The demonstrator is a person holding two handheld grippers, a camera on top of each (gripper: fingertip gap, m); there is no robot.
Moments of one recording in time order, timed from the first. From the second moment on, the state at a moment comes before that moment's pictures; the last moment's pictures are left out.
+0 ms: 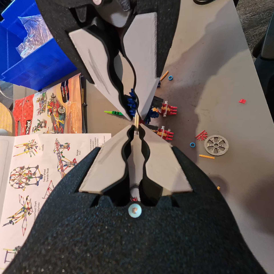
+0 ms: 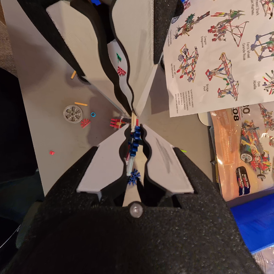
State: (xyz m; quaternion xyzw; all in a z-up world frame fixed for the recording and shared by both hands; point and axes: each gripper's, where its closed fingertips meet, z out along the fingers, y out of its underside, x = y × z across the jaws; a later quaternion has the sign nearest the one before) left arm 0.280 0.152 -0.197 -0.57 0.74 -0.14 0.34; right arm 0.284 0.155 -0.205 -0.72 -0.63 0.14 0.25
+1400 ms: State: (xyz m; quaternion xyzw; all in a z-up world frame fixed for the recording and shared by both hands) left arm 0.285 0.147 -0.196 -0.64 0.64 -0.18 0.38; right arm 0.283 0.151 -0.196 -0.71 -0.62 0.18 0.29
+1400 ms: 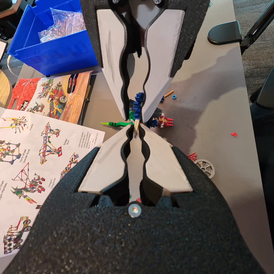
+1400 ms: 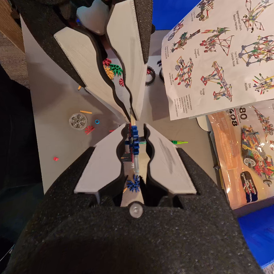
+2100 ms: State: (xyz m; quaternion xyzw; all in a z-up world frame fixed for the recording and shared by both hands) left arm 0.277 0.149 -0.196 -0.67 0.61 -0.20 0.38; right arm 0.301 0.159 -0.150 -0.71 -0.54 0.26 0.36
